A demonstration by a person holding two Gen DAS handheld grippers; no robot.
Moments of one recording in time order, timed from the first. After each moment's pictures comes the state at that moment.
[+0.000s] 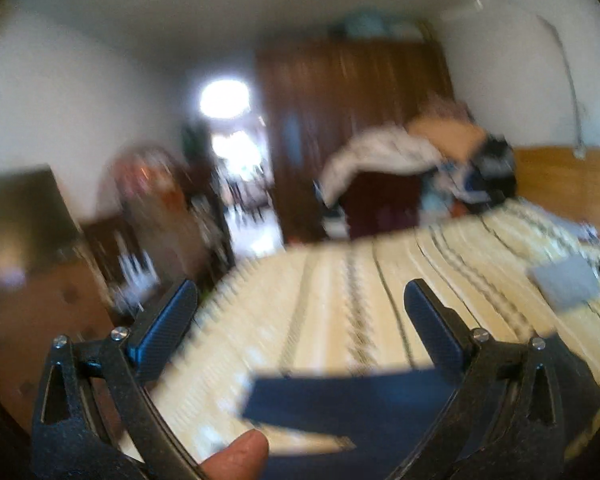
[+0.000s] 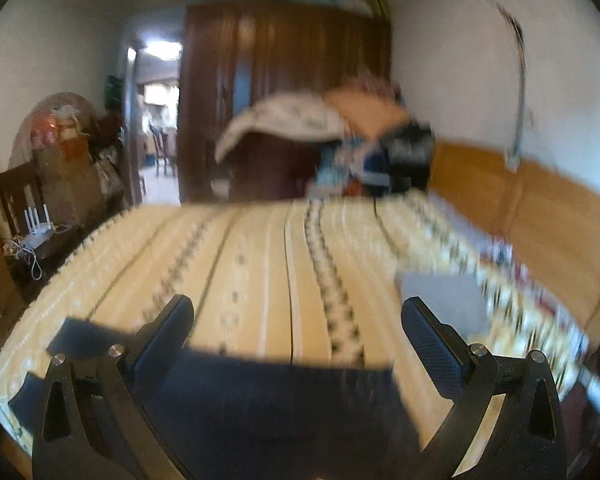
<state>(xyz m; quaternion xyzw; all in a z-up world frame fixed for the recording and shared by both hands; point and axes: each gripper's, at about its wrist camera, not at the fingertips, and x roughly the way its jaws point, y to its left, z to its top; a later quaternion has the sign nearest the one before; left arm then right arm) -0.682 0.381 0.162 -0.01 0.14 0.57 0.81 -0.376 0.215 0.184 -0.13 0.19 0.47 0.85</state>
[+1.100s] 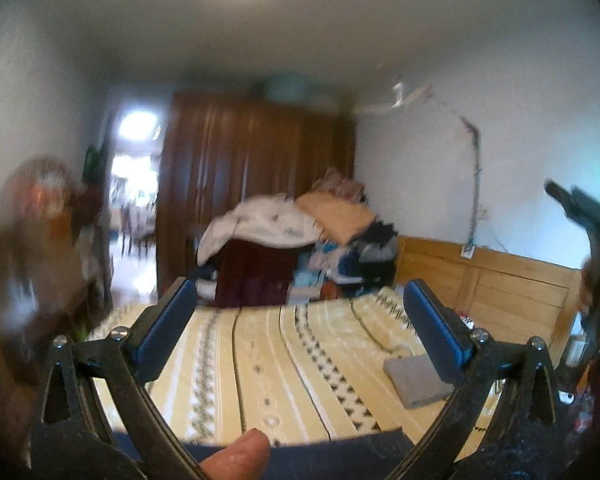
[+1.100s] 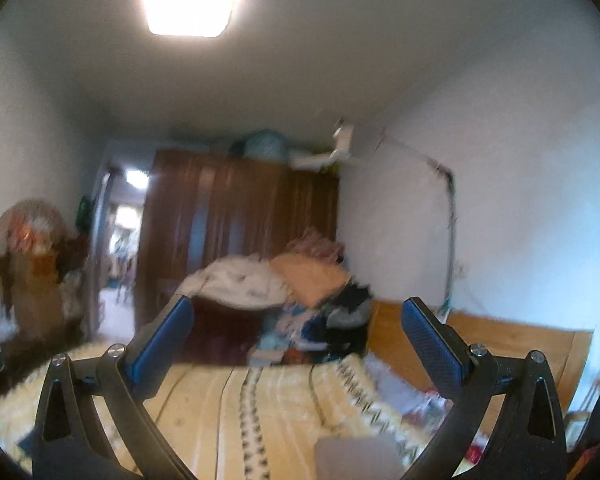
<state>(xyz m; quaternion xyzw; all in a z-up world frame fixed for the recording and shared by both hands) -0.544 0.348 0.389 -0.03 0.00 0.40 0.92 -0.321 0.067 0.541 0.00 -0.11 0.42 0.90</state>
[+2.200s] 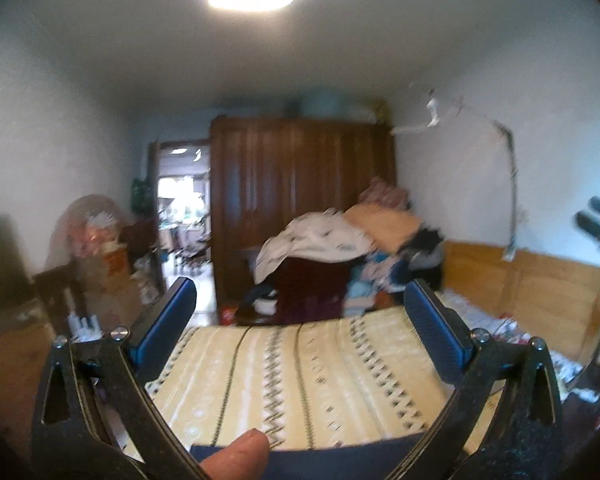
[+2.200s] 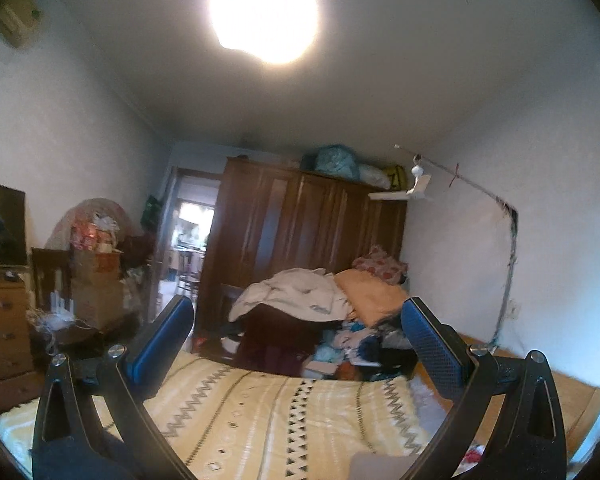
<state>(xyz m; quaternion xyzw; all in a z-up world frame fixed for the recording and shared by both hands) -0.611 0.341 0.424 0.00 0.03 0.49 0.87 -0.426 0.044 0.585 -0.05 -0.08 0.56 0.82</state>
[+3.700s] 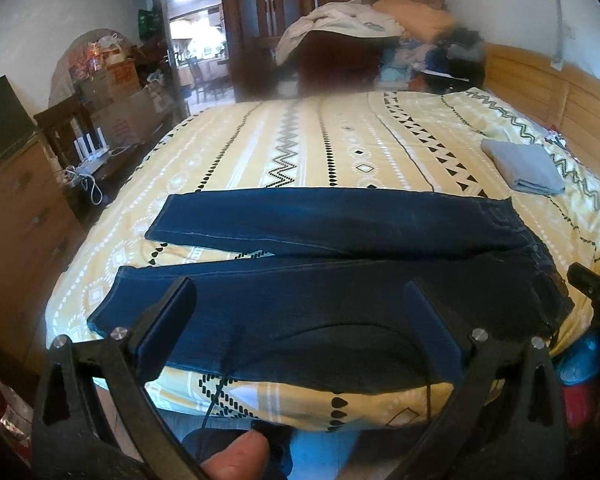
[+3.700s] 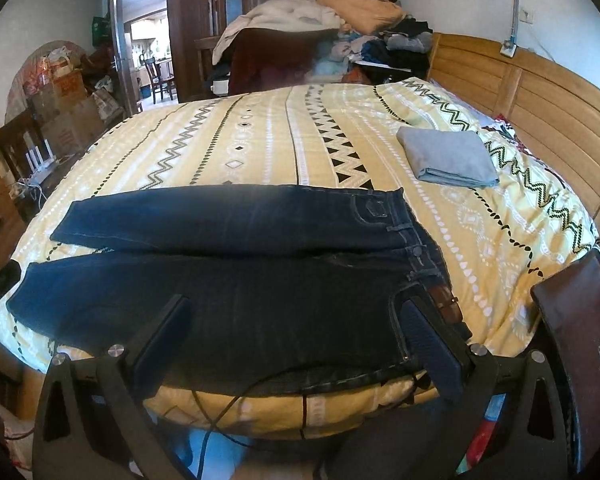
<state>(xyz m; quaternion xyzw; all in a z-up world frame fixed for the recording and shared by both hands) -0.593 0.317 0.023 -0.15 0.31 0.51 0.79 -0.447 0.104 0.018 -0.19 0.32 0.46 0.81</state>
